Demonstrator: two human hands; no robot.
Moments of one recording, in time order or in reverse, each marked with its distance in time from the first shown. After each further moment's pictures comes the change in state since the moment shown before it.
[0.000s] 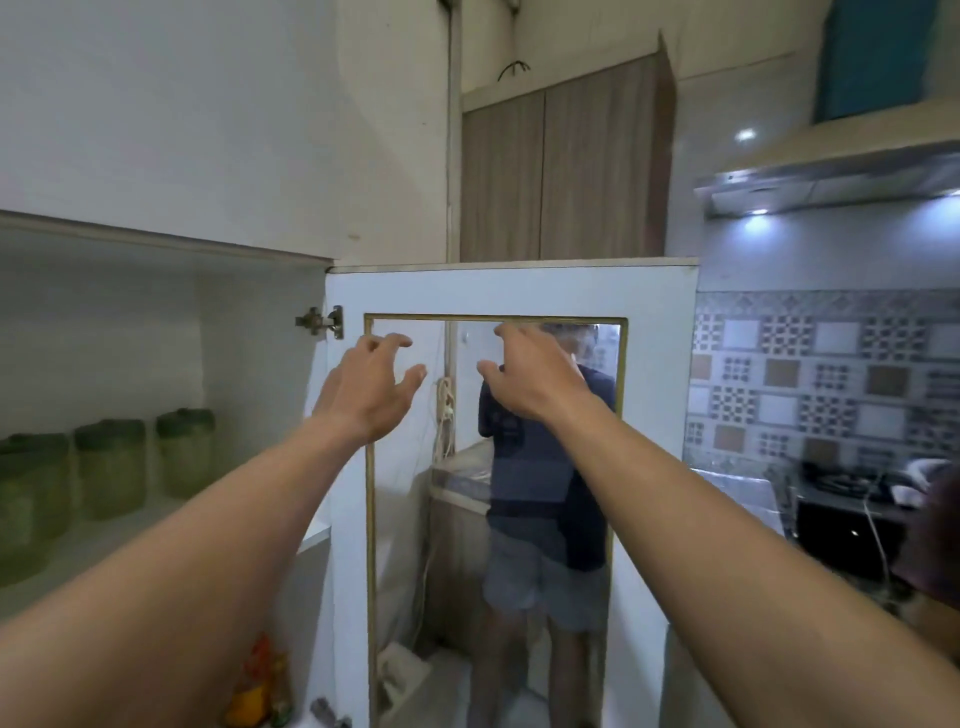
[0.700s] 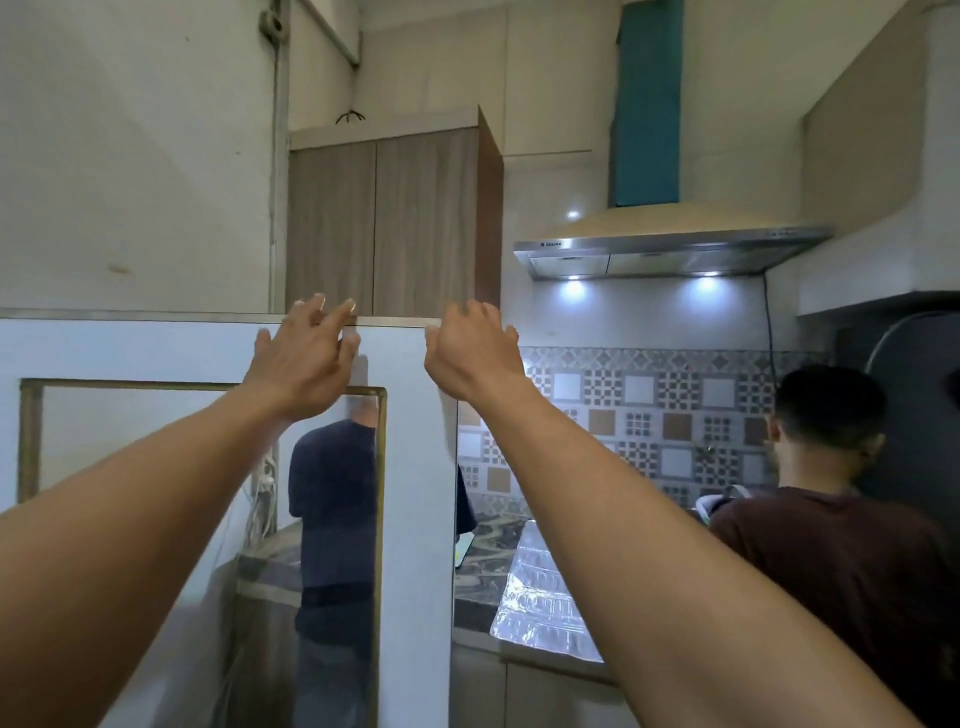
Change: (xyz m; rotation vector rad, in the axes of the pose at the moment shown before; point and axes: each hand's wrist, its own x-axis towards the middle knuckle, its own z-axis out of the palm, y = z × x) left_hand 0.152 0.205 0.118 0.024 0.074 0.261; right_hand 0.064 0.208 -0.109 -0.207 0.181 0.172
